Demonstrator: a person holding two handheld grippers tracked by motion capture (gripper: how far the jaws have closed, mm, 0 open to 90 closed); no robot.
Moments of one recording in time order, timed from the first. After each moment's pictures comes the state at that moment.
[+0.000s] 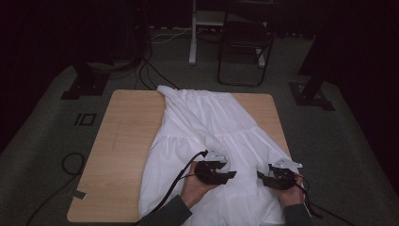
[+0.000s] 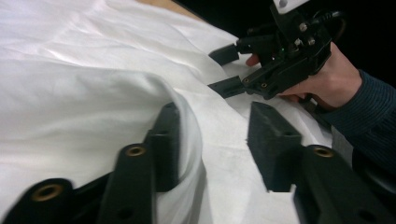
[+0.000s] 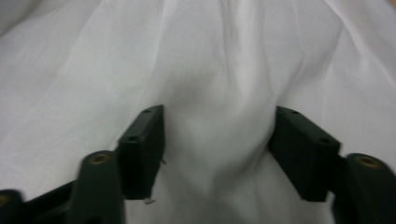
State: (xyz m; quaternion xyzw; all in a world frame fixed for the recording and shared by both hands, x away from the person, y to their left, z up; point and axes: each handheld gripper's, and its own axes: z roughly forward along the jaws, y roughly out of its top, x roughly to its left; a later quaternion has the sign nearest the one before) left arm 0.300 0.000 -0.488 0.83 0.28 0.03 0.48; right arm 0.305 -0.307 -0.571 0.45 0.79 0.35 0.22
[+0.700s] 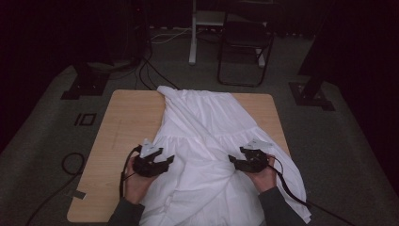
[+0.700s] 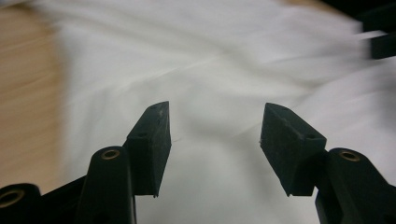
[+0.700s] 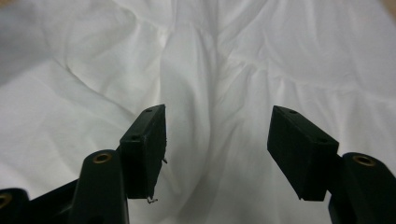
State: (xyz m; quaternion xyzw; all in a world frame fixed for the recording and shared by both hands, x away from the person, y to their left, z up) left arm 0.304 0.175 -0.487 0.77 0.44 0.21 0.42; right arm 0.335 -0.206 -0.506 0.40 0.80 0.40 0.19
